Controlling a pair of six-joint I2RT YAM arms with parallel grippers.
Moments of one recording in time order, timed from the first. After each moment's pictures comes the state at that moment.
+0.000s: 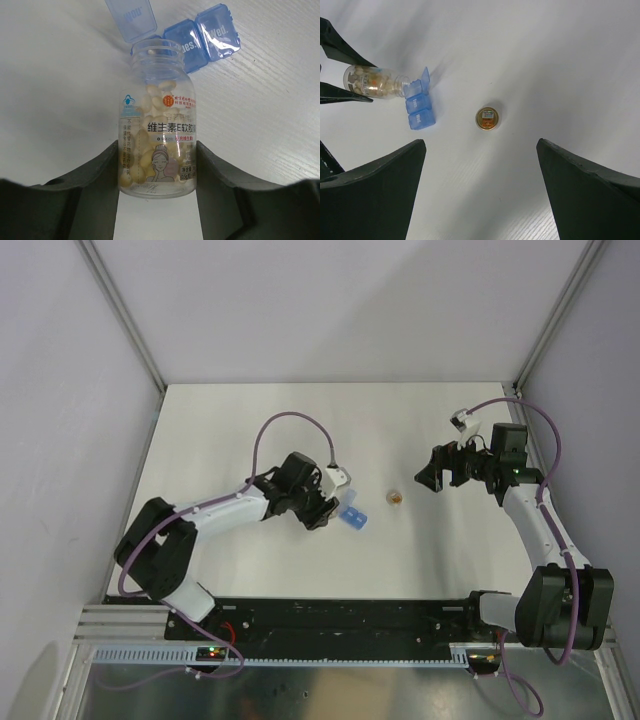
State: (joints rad) left arm -0.69 1.56 0.92 -0.26 0.27 0.27; right arm -0.05 1.23 0.91 -0.37 -0.73 -0.19
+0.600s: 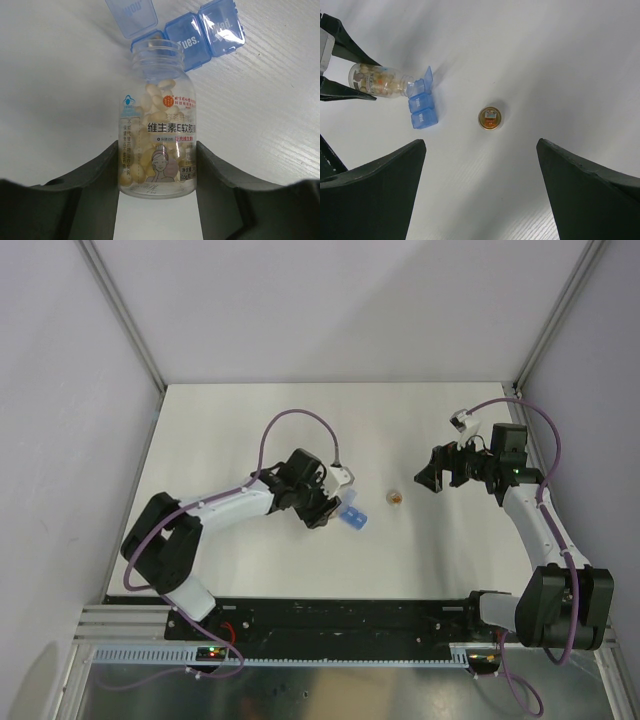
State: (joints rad) left arm -0.70 1.61 0.99 -0.36 0.25 0.29; right arm -0.05 1.23 0.91 -0.38 -0.75 -0.19
